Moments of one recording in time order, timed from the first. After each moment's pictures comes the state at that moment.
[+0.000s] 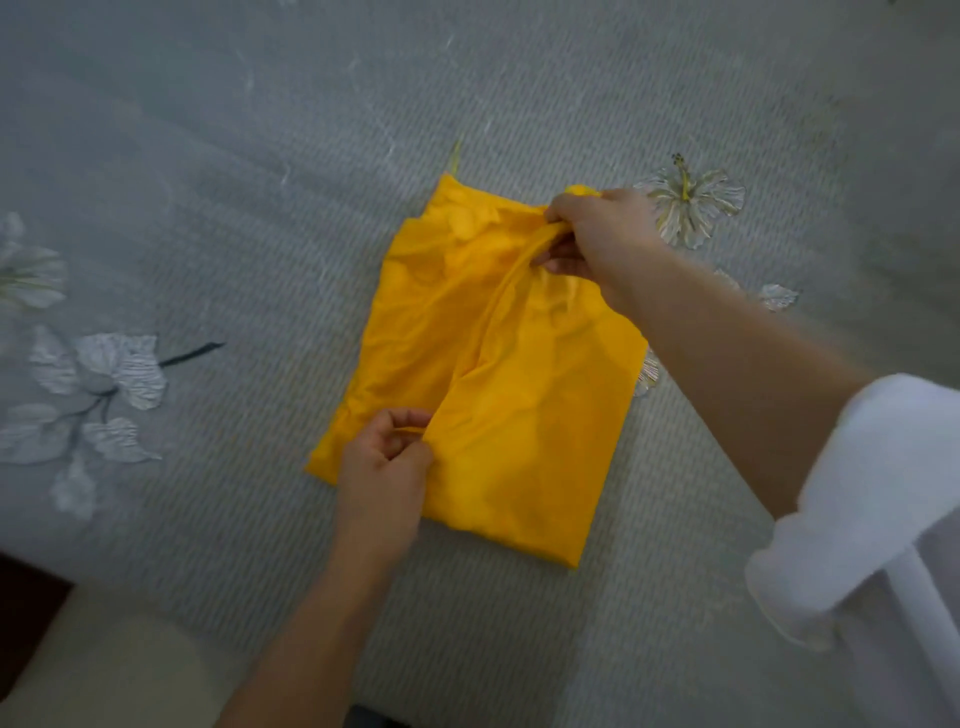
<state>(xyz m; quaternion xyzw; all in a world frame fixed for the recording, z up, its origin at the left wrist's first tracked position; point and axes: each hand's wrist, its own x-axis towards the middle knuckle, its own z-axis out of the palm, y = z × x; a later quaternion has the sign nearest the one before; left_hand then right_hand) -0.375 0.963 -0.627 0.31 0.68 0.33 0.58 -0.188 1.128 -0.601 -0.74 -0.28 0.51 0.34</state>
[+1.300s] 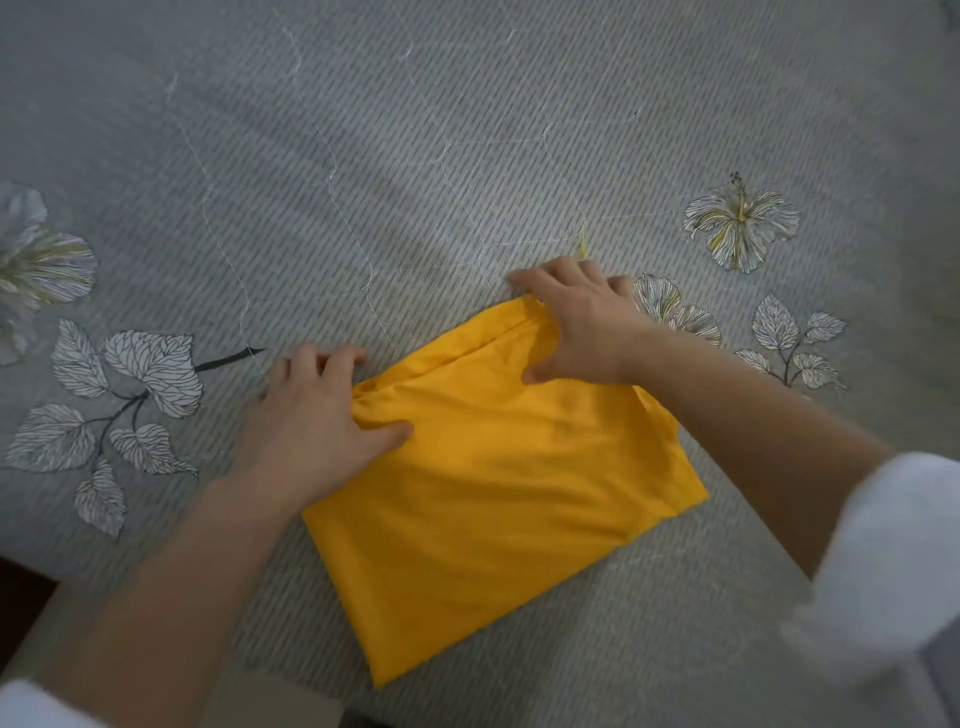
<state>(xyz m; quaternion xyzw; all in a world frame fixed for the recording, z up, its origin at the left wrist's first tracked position) -0.480 1.034 -0.655 0.66 0.68 -0.10 0.30 -0.220 1.105 -0.636 -0.59 -0.76 0.24 -0.15</state>
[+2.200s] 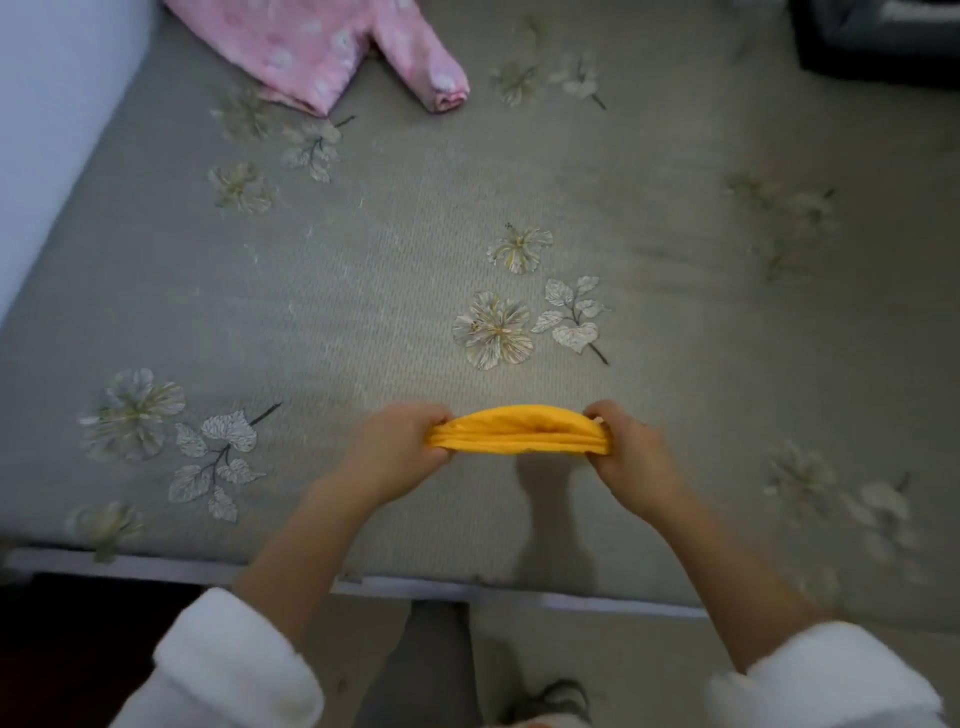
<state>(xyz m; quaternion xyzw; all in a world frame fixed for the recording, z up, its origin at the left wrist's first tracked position) -0.398 0.935 -0.444 0.84 0.42 -0.02 0.34 -0.157 0.804 -0.455 -0.81 -0.52 0.25 0.12</state>
